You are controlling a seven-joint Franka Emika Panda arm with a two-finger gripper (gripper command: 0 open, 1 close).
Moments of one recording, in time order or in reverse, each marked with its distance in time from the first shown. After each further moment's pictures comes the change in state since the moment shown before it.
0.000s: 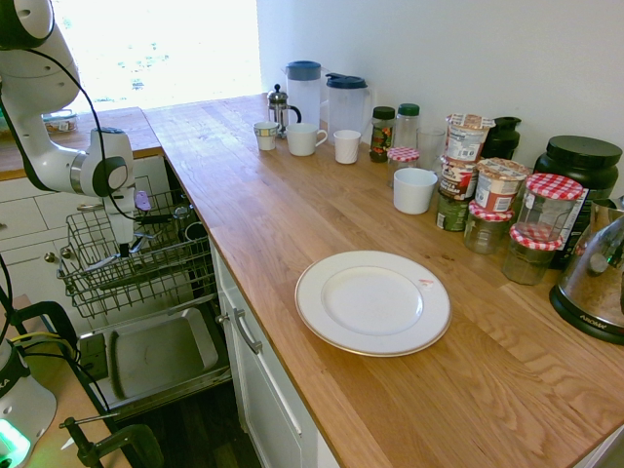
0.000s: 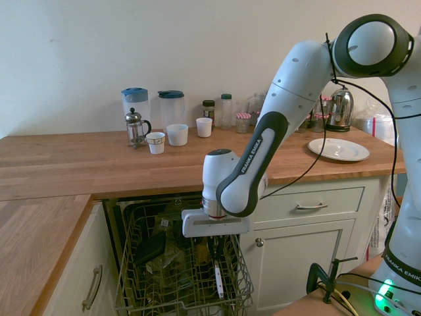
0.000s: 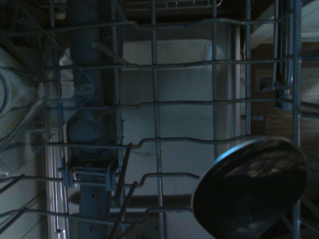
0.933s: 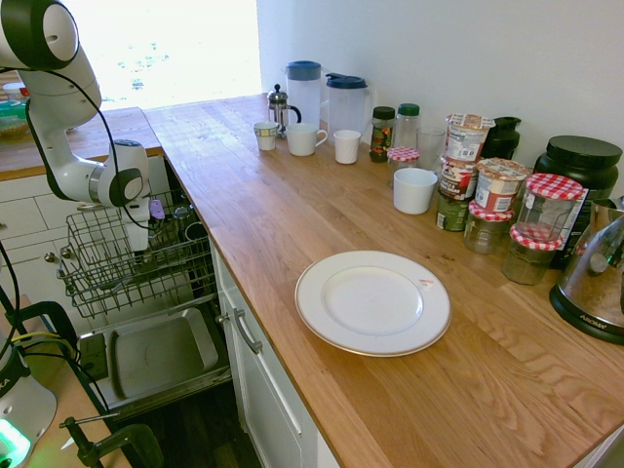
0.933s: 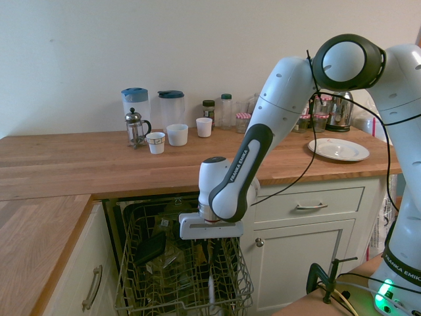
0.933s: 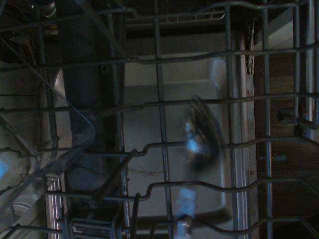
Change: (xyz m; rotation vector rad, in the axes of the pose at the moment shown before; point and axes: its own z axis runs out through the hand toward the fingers) arm 0.015 -0.028 0.024 0.004 0.005 0.022
